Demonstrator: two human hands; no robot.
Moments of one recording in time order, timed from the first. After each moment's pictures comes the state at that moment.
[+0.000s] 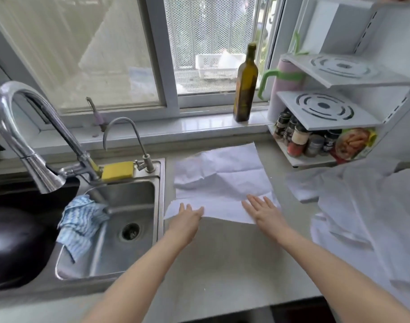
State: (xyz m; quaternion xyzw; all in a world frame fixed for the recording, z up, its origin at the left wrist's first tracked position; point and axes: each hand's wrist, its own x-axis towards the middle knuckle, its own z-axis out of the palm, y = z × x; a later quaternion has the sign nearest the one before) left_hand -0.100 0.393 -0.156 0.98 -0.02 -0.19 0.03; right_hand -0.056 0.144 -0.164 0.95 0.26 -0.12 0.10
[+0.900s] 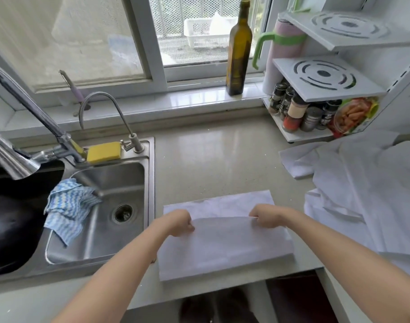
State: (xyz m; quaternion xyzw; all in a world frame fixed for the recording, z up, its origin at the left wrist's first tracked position) left_hand -0.118 0.387 -0.146 0.90 0.01 -0.42 0.11; right_hand -0.070 0.128 -0.148 0.88 0.16 -0.45 -0.06
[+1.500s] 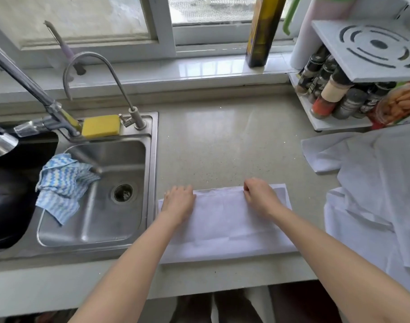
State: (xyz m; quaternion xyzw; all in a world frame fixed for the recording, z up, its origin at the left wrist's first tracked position) left_hand -0.090 0.395 -0.216 0.97 0.05 -0.21 0.06; right_hand -0.035 0.168 -0.217 0.96 0.14 -0.18 -0.14
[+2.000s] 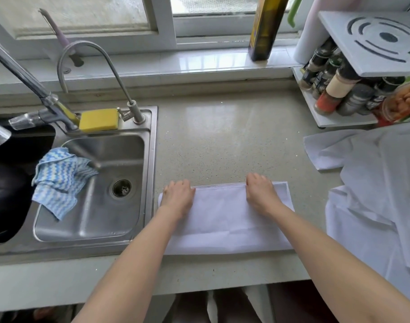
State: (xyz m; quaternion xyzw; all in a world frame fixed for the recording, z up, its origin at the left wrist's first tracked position) left_hand -0.084 0.393 -0.219 0.97 0.07 -0.22 0.05; right_hand -0.033 0.169 -0.232 0.98 0.14 -0.15 -0.08
